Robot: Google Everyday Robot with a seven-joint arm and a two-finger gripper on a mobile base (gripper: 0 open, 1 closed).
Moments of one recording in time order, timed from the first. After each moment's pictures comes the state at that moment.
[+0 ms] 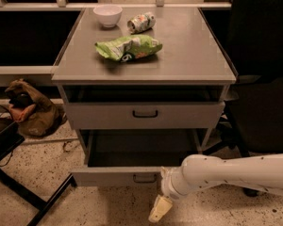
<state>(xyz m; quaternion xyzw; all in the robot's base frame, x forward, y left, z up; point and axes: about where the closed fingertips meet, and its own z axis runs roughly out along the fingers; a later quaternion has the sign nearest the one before) 0.434 -0.059 0.471 -0.58 0.78 0.16 0.20</state>
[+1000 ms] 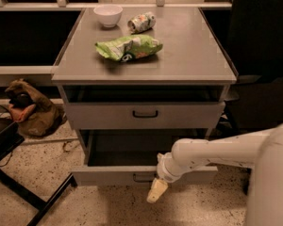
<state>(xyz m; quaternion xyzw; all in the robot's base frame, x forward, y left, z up) 0.497 -0.062 0.458 -0.59 0.78 0.12 0.19</state>
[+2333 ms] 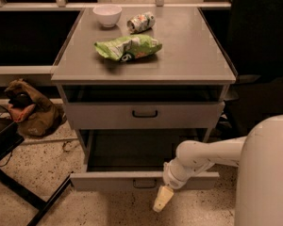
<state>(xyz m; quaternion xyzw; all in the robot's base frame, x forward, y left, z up) 0.473 -0.085 0.406 -0.57 0.80 0.17 0.11</state>
